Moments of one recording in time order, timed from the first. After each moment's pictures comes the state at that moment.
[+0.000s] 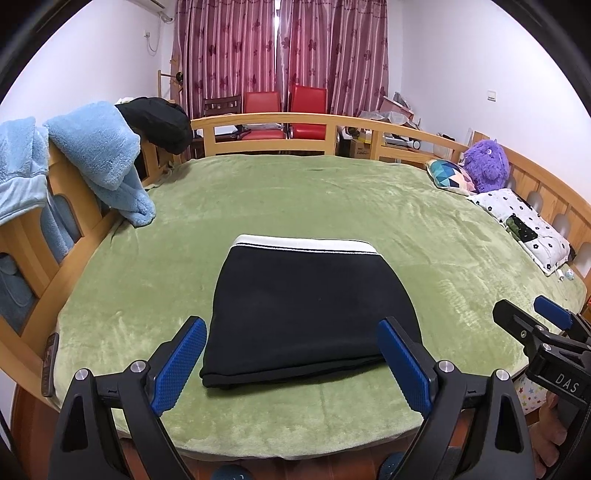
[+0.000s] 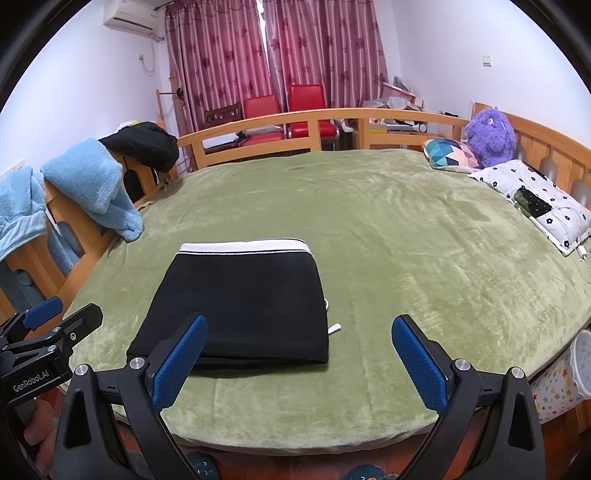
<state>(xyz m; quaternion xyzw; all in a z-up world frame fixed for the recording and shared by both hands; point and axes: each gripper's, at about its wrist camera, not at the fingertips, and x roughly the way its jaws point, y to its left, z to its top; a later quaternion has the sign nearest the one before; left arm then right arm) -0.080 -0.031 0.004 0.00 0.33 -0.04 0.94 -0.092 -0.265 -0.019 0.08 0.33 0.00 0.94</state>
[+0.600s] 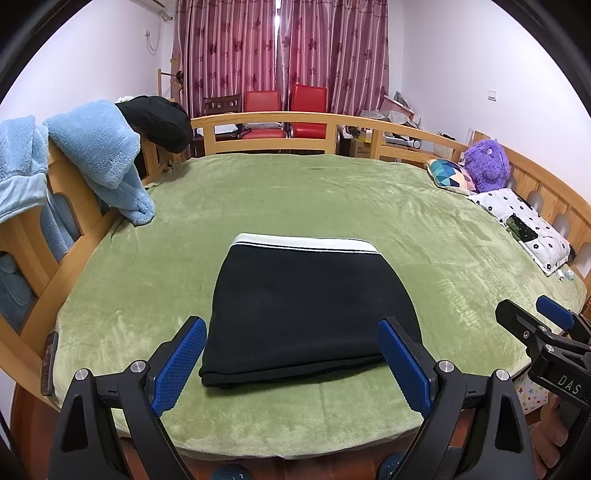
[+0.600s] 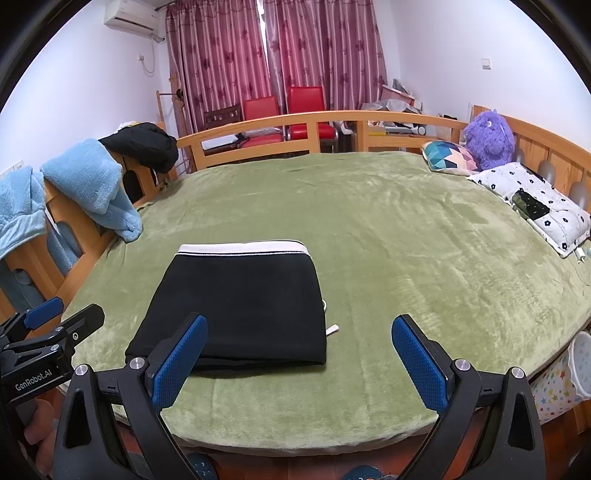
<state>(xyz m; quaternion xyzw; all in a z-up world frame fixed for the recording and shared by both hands) -0.080 -0.030 0.004 0.00 0.33 -0.04 0.94 -0.093 -0.266 -0.017 0.08 0.33 0.00 0.94</state>
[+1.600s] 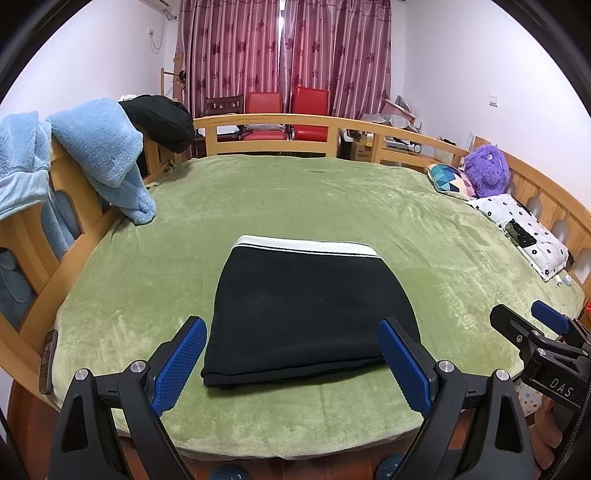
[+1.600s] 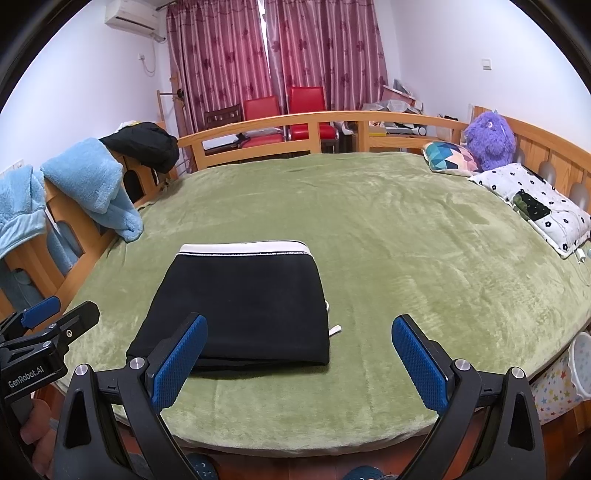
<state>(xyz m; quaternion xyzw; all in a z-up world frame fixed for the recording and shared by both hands) -0.080 -0.035 0.006 0.00 0.33 -0.04 0.94 -0.094 -0.266 -0.017 0.08 0.33 0.00 0.94</state>
